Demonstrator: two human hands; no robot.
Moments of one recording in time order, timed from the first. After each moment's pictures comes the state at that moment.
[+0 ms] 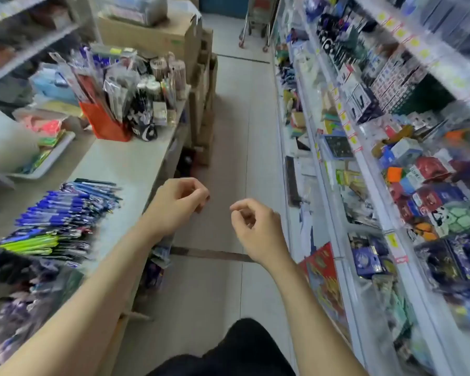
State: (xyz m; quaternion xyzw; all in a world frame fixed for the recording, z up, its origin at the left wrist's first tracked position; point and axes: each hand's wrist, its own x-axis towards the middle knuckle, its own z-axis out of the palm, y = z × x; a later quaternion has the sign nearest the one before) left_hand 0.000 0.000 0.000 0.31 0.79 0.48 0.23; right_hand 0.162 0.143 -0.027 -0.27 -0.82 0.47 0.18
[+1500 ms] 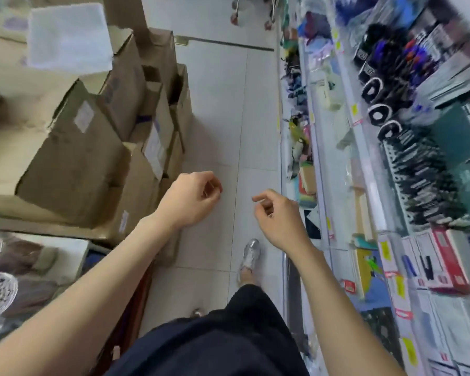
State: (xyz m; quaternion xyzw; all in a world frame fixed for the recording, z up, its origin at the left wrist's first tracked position) left_hand -0.729 0.841 -0.058 0.40 0.85 0.29 0.18; right_hand -0.556 1.002 -0.087 -0.33 -0.84 0.43 0.07
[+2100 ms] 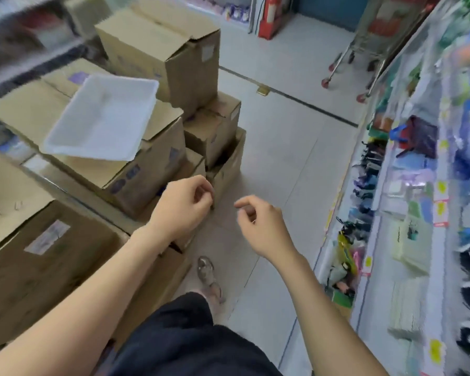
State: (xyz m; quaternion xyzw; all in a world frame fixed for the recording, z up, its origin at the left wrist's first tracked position) left_hand -1.079 1.077 -0.047 0.16 0.92 0.35 0.05; right_hand -1.002 1.275 -0.069 -0.10 -0.89 0.45 -0.04
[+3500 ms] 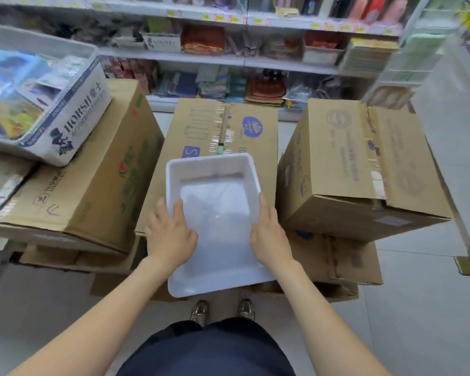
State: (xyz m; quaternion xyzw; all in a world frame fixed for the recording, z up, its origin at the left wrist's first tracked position) left_hand -1.346 1.028 -0.130 -0.51 0.85 0.14 0.01; right_hand -1.537 1.175 -0.132 0.39 -0.86 0.25 -0.23
